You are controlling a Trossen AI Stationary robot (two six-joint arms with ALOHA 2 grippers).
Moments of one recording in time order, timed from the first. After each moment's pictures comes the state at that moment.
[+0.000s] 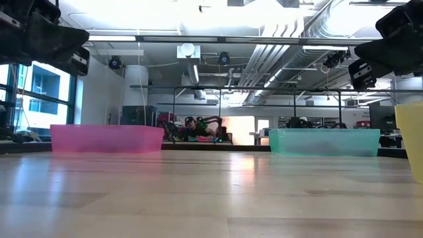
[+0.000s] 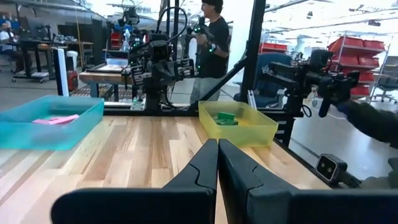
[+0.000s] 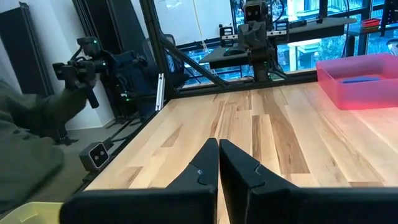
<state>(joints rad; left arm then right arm) 0.00 0.01 0.01 0.06 0.19 -0.08 0.10 0.07 0.01 0.04 -0.14 0.18</state>
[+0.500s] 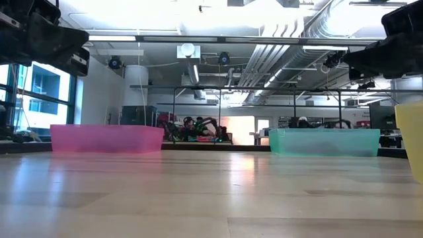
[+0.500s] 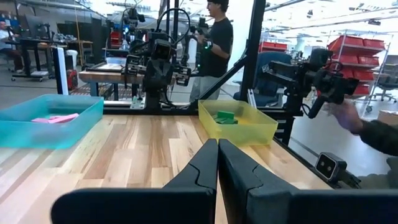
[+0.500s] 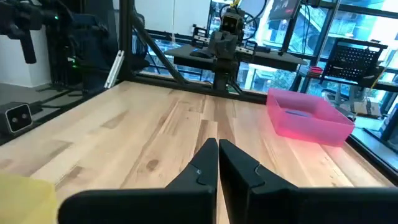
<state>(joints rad) 0.00 0.01 0.01 0.05 0.20 -0.08 0.10 0.07 0.01 0.03 0.00 -0.16</state>
